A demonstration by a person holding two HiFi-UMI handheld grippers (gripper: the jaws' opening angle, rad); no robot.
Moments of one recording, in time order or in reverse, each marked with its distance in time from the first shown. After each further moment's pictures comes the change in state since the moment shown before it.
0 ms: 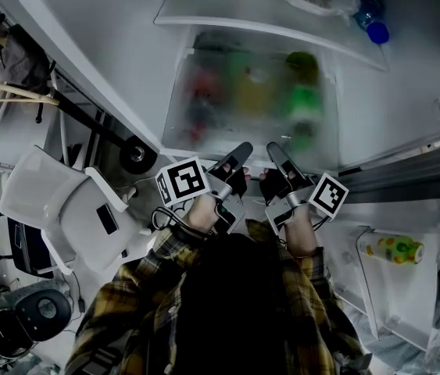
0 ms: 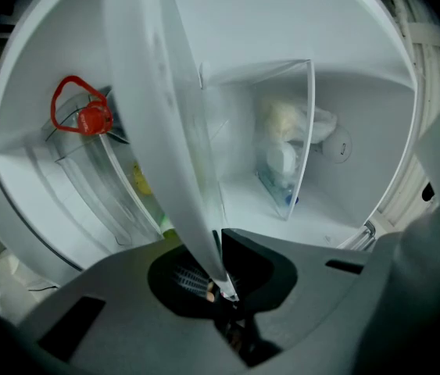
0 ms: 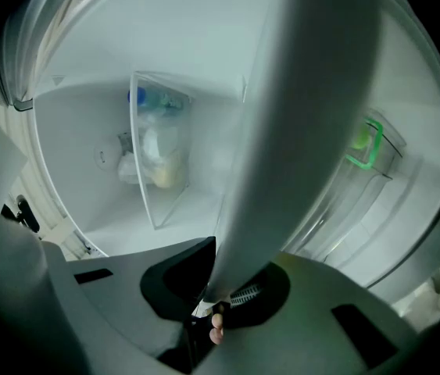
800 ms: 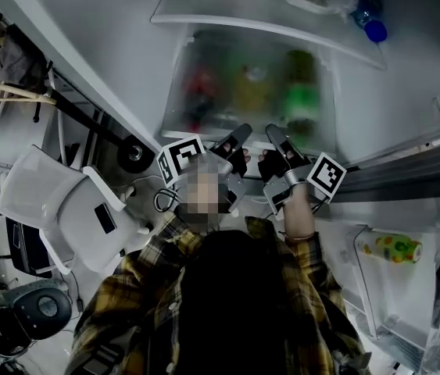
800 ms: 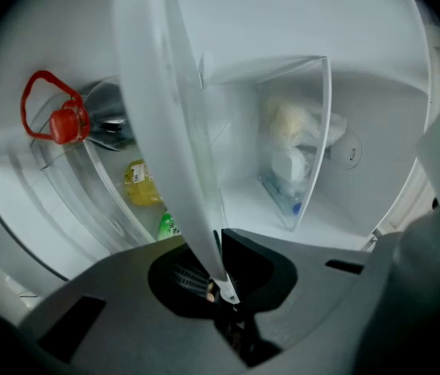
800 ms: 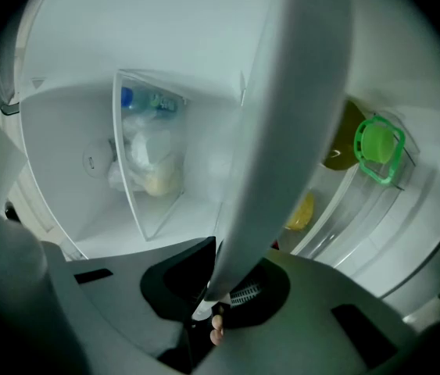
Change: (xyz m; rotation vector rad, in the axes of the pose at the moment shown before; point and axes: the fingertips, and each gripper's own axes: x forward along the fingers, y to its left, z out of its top) left arm 0.030 0.007 0.024 0.003 -0.019 -0.003; right arm 0.025 -0.011 0.029 -0.006 -0.021 -0.009
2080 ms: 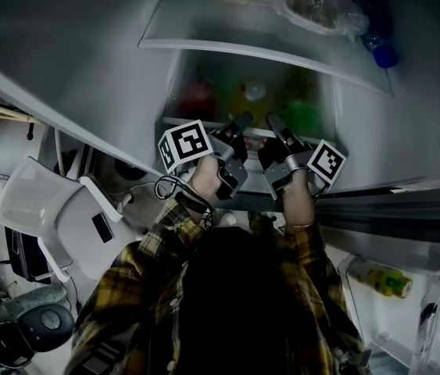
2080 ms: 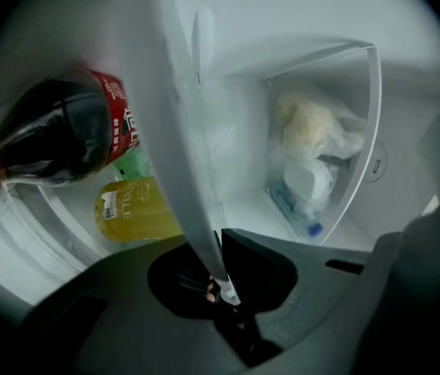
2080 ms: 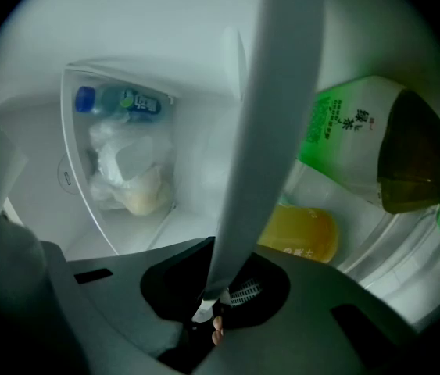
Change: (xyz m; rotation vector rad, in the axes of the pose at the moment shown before) left arm 0.063 0.005 0.061 0.018 -0.008 -0.002; right arm 0.064 -0.011 0.058 0.011 -0.019 0.007
